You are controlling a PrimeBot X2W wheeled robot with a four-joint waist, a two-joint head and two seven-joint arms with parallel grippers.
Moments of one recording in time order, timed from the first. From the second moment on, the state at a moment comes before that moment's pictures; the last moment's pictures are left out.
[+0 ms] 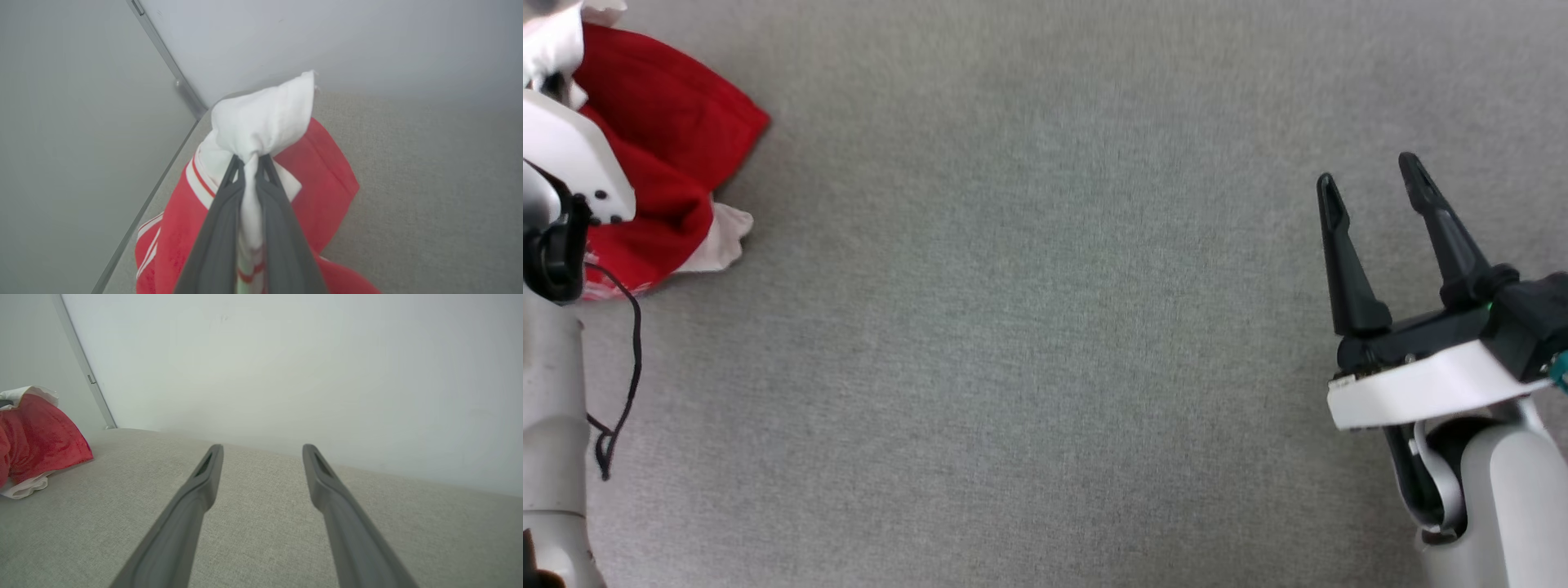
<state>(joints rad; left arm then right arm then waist) -0.89 0.44 0.04 0.68 -0.24 -0.03 0.25 -0.29 -0.09 0.08 -0.11 0.11 0.13 -0.07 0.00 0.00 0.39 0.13</state>
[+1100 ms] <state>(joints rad) -0.41 0.05 -0.57 0.35 -0.38 -0.11 0.01 -0.05 -0.05 0.03 -0.13 0.14 0.13 -0.01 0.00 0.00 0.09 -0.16</state>
